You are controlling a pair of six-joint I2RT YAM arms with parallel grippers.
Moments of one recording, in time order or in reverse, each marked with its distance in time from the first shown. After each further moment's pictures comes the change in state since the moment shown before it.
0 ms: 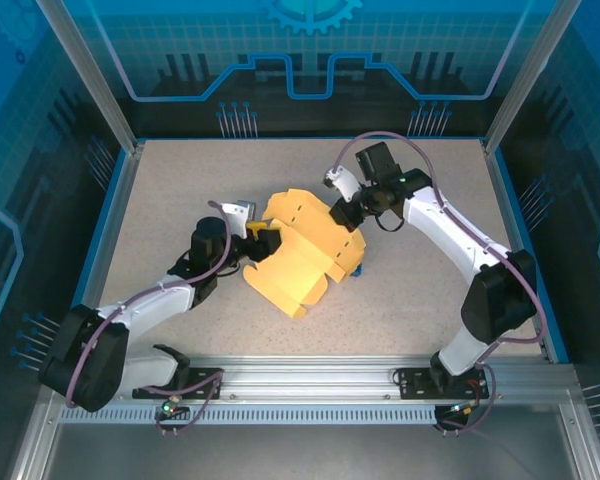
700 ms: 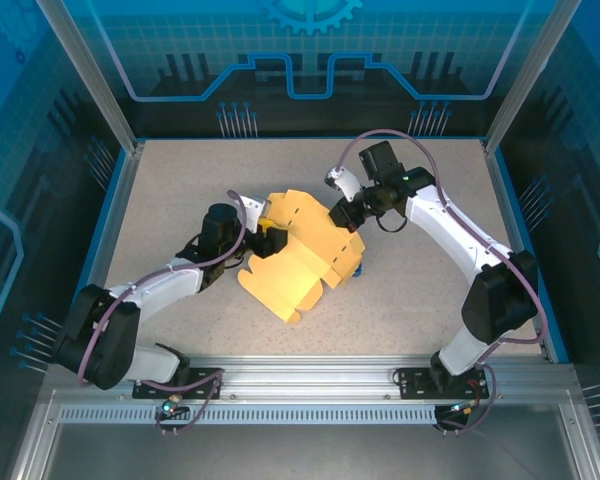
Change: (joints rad) left arm 0.003 0.122 0.127 -0.128 0.056 0.162; right arm -0.012 -0.002 0.008 -0.035 -0.095 0.029
